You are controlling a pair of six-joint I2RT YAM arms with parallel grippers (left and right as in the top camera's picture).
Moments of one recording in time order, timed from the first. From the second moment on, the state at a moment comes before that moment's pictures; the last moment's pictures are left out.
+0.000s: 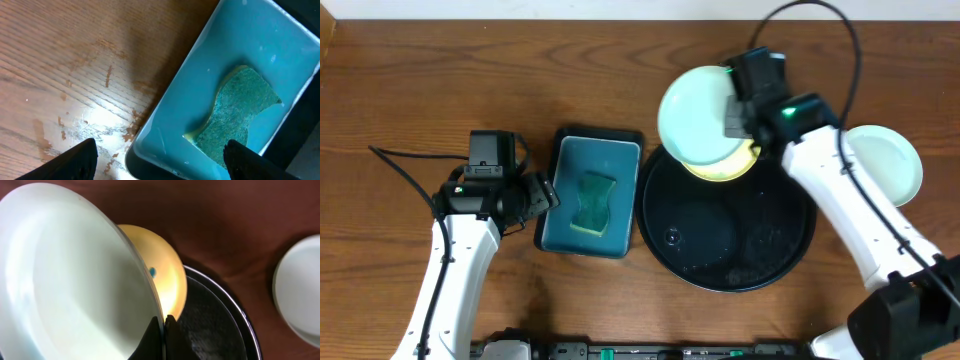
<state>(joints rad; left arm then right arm) 0.01 1.26 0.93 -0.90 0.02 -0.44 0.36 1.69 1.50 -0.87 0.26 0.44</state>
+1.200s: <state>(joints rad) 0.01 1.26 0.93 -0.89 0.02 -0.44 -0.71 1.69 1.13 -0.70 -0.17 0.44</state>
